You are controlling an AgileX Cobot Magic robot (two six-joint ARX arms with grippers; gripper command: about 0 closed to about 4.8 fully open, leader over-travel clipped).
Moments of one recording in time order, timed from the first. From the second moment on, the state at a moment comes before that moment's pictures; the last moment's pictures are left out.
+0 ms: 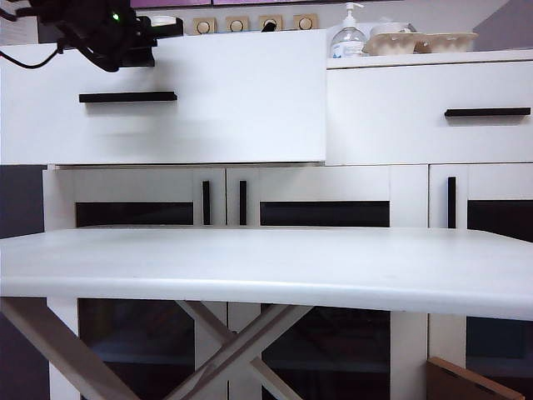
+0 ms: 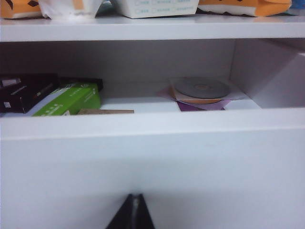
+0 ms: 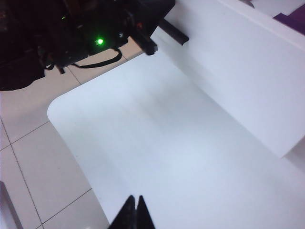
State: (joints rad) left arm -0.27 1.65 1.23 0.47 -0.09 0.01; right arm 0.57 1.45 1.93 -1.03 -0.31 -0.06
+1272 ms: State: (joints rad) left arm -0.21 1.99 1.67 0.39 -0.04 0.00; right arm 0.57 1.45 1.93 -1.03 -0.31 -0.06
